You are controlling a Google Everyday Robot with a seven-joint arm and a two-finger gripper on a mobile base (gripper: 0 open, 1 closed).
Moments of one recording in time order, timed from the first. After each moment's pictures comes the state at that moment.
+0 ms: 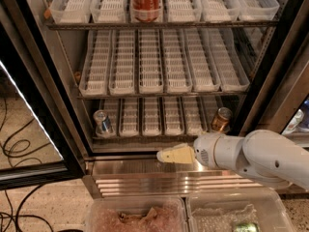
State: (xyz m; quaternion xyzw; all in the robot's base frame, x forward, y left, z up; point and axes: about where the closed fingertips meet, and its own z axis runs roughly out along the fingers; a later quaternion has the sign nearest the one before) arm 0.509 -0.086 0.698 -0.23 0.85 0.25 0.40
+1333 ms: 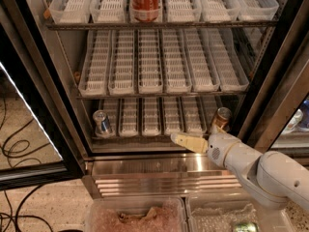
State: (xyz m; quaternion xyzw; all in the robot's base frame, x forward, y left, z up) arm 0.551 -0.137 0.712 -0.10 0.79 0.28 0.54
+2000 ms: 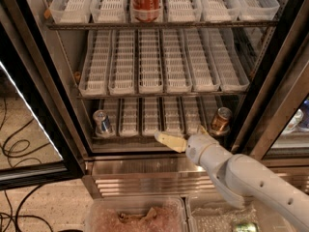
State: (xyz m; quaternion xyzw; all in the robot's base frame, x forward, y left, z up) arm 0.578 -0.097 0.681 -0.08 0.79 0.25 0.56
